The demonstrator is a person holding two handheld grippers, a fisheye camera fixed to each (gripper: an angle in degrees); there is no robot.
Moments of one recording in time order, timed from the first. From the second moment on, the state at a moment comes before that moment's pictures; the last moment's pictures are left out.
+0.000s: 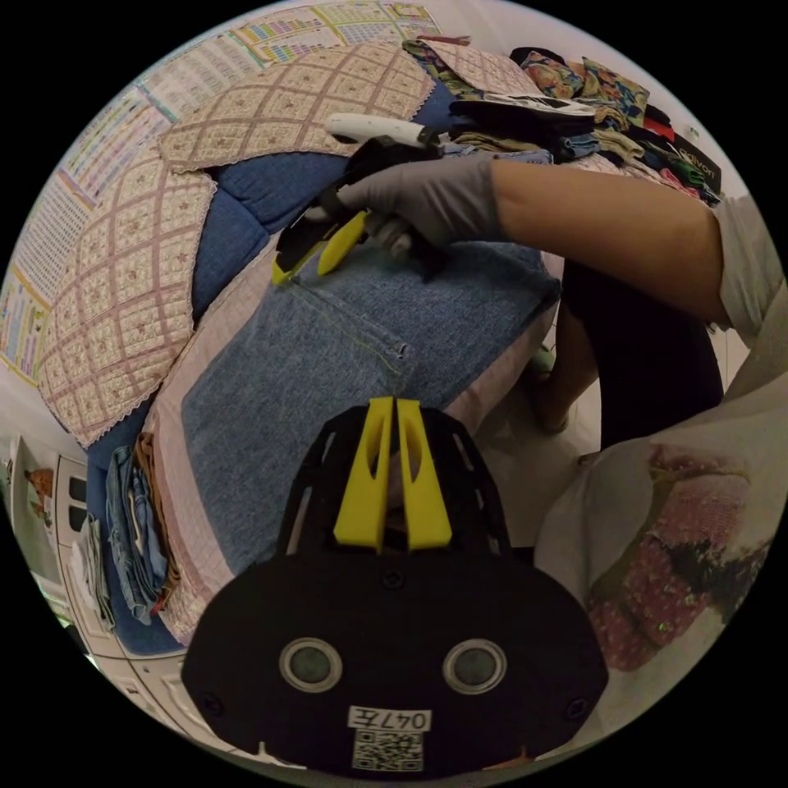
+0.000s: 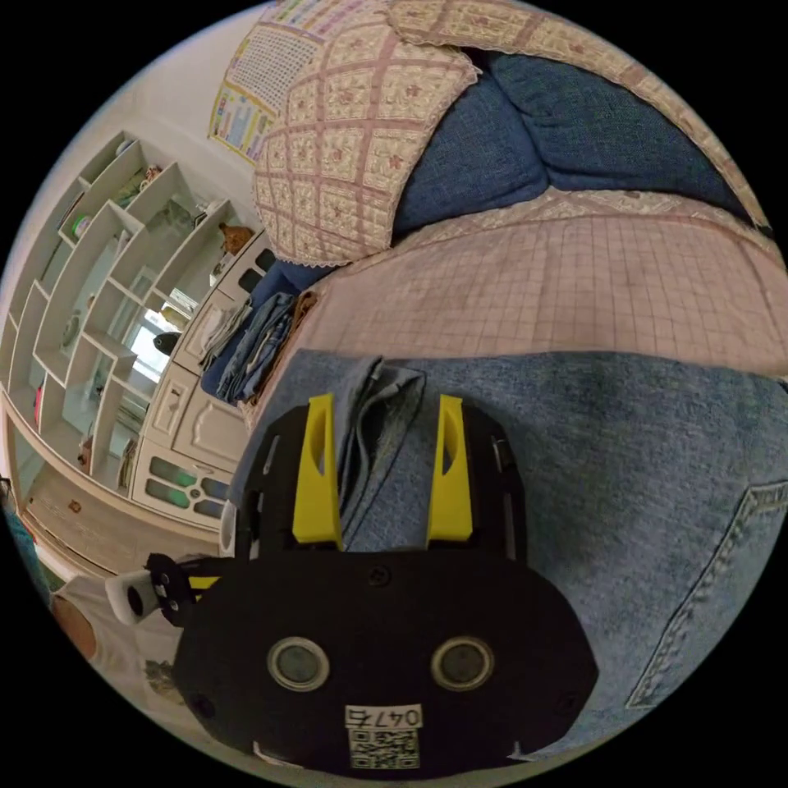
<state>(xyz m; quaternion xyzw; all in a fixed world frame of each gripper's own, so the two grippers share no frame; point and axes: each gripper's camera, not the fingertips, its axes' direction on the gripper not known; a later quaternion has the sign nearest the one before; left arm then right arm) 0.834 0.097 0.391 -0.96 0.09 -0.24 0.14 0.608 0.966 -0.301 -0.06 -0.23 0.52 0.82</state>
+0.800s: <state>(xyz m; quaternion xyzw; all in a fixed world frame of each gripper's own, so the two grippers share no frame) 0.846 0.050 0.366 -0.96 0.08 -0.24 0.14 0.597 0.958 -0.295 -0.02 -0.16 0.37 0.92</state>
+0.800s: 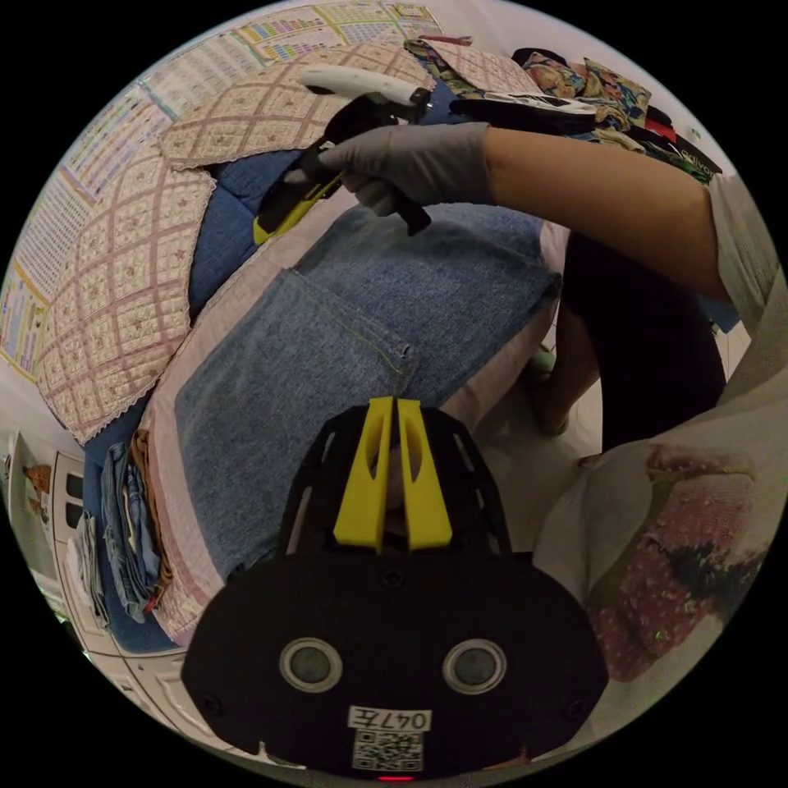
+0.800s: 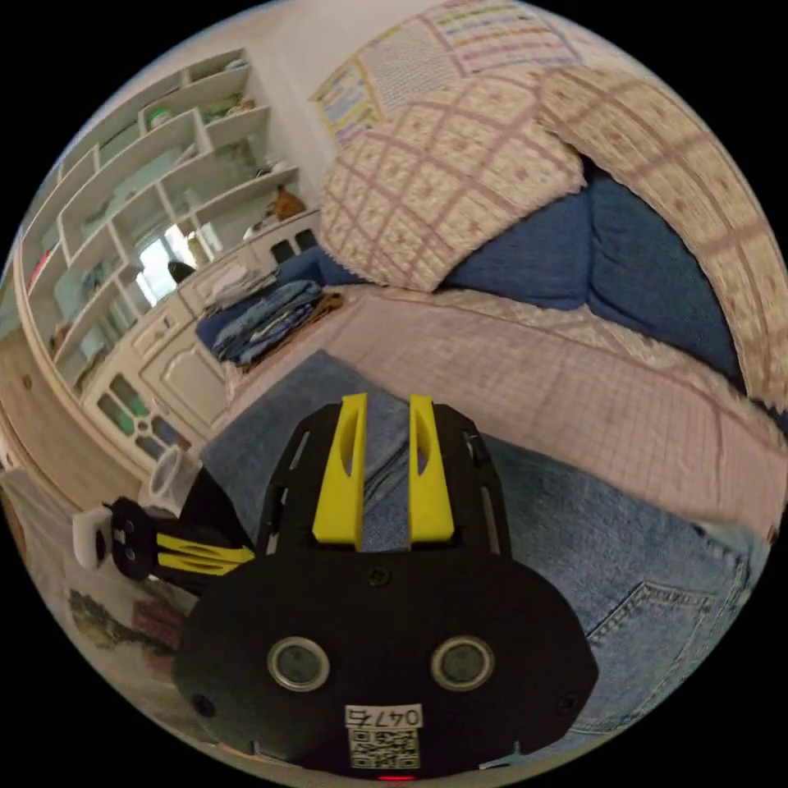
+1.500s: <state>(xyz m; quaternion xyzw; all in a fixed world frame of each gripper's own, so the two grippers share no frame) 0.773 -0.126 0.284 -0.96 -0.11 -0.21 0.15 0.494 1.013 -0.369 -0.04 -0.24 0.46 0.85</state>
